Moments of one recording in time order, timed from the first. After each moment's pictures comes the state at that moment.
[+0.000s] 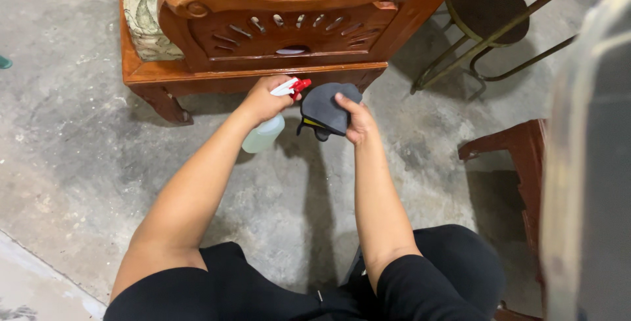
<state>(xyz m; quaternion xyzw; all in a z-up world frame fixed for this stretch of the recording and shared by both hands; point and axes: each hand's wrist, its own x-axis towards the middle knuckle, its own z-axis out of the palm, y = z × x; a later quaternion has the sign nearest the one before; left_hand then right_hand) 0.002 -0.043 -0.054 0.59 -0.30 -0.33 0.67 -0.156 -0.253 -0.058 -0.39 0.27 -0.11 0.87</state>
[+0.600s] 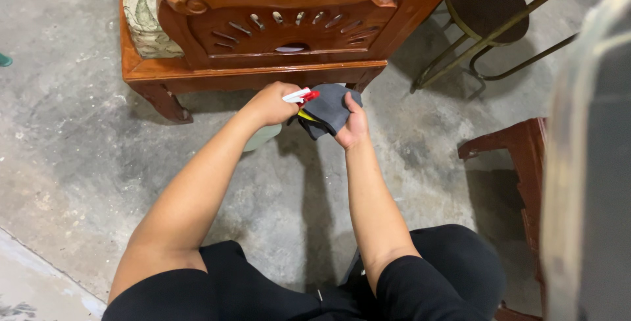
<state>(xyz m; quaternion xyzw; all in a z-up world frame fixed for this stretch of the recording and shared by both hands) -0.023 -0.037 -0.005 0.76 -0.36 -0.30 0.46 -0.160 -0.241 -0.081 -0.23 0.20 -0.10 0.95</state>
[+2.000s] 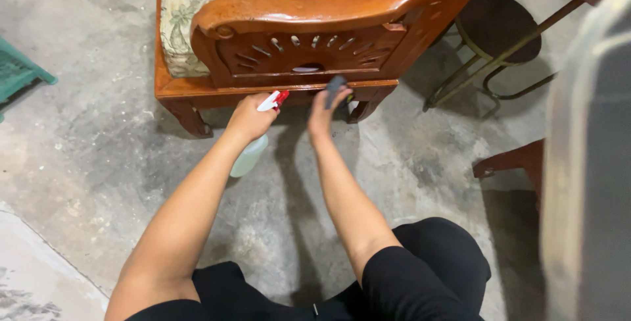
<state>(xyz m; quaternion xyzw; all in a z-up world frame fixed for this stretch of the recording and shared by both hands) 0.000 0.024 -0.015 0.83 -0.25 -0.14 0.48 -0.046 -0.182 -0.157 -0.66 0.22 -0.39 0.61</state>
